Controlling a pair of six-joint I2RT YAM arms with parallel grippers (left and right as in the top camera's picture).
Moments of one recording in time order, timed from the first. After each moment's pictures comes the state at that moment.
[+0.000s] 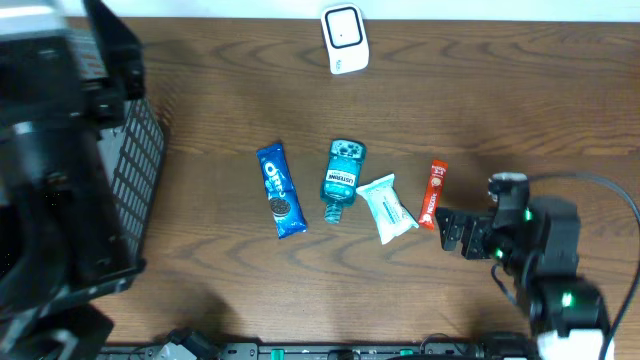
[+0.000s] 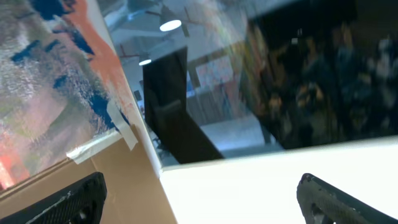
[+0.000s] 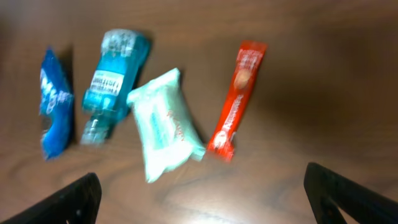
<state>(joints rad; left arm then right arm) -0.63 1.11 1.86 -0.36 -0.90 0.64 0.02 0.80 0.71 -0.79 -0.29 0.17</state>
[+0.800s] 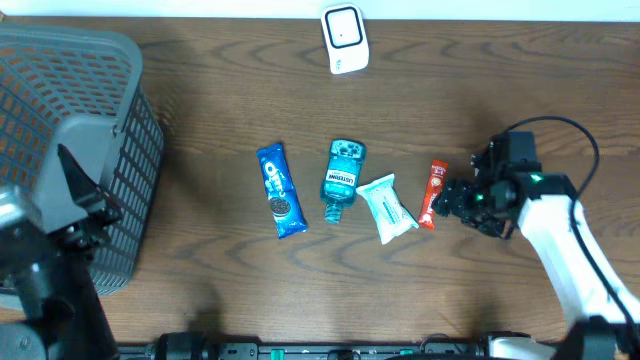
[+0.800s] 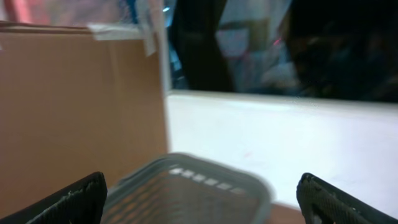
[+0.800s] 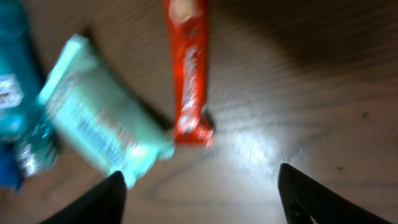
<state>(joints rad) 0.05 0.52 1.14 -0.46 -0.37 0.07 0.02 1.43 0.90 -0.84 -0.23 0.41</state>
